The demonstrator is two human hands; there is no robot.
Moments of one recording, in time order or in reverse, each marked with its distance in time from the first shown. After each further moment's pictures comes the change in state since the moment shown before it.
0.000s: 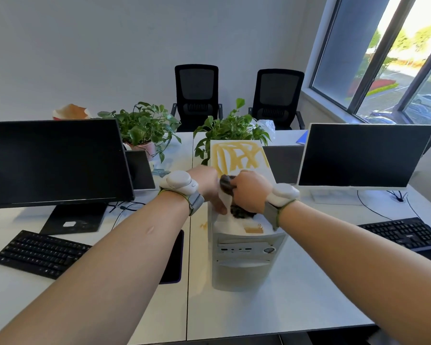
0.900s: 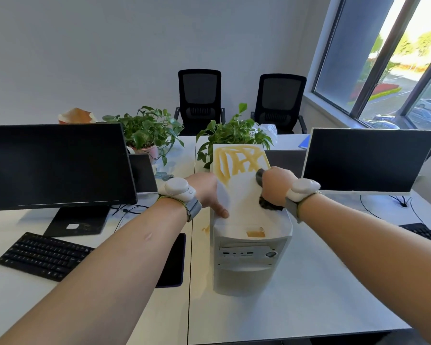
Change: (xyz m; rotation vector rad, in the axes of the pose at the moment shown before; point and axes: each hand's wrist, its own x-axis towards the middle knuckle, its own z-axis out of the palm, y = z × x) left_hand -0.004 -0.009 0.007 -0.041 0.029 -0.013; right_hand 0.007 0.059 -0.002 -0.178 -0.012 0.027
